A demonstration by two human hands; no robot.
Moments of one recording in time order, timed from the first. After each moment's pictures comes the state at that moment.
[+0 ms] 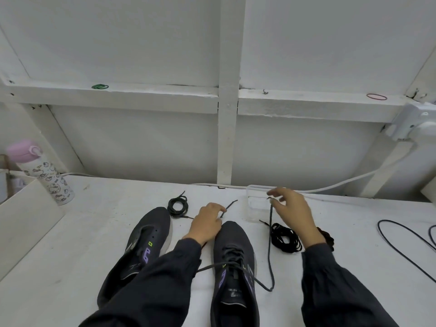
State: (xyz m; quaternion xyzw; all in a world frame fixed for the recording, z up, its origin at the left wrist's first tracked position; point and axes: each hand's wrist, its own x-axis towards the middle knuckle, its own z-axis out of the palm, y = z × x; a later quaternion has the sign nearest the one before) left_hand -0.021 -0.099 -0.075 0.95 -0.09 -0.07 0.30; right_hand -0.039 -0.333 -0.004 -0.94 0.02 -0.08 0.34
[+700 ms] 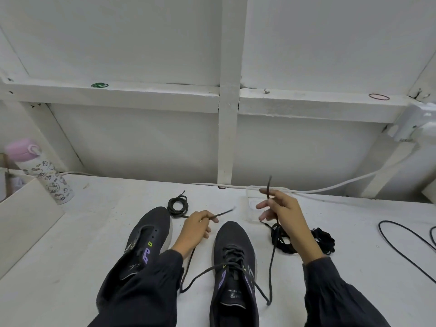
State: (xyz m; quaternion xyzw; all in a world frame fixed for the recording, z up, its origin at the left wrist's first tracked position) left_hand -0.048 -0.079 -0.069 0.83 0.05 -0.07 0.55; right_hand -0.058 -0.311 0.001 -0.74 0.02 -0.02 0.67
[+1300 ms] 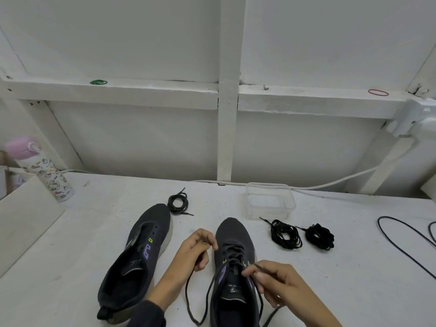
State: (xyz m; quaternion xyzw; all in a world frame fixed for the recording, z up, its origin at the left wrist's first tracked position) left_hand -0.147 -0.076 -0.027 0.71 0.00 -0.12 0.69; right_hand -0.182 -0.309 -0.020 -0.72 -0.09 0.21 0.66
